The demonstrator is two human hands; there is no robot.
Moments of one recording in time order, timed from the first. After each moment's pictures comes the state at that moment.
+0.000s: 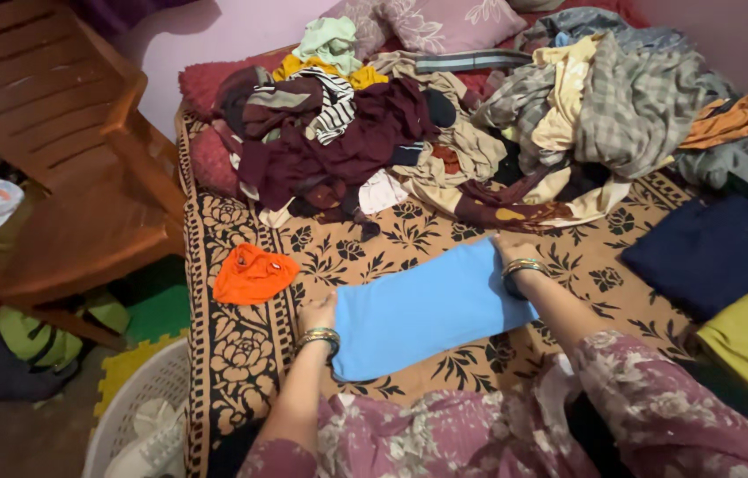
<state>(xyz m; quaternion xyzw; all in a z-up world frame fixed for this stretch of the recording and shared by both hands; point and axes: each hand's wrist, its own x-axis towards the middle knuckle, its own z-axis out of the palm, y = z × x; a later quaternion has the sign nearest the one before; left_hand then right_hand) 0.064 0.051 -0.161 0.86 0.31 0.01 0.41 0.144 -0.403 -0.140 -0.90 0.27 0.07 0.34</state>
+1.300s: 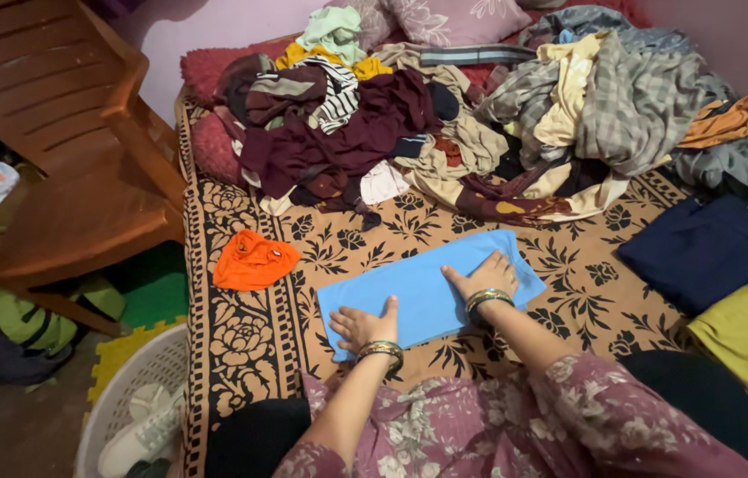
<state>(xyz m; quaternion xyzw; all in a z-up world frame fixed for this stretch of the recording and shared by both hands) -0.010 -0.082 -0.095 0.88 0.35 -0.08 0.31 0.052 -0.297 -0.080 -0.94 0.24 0.06 0.23</state>
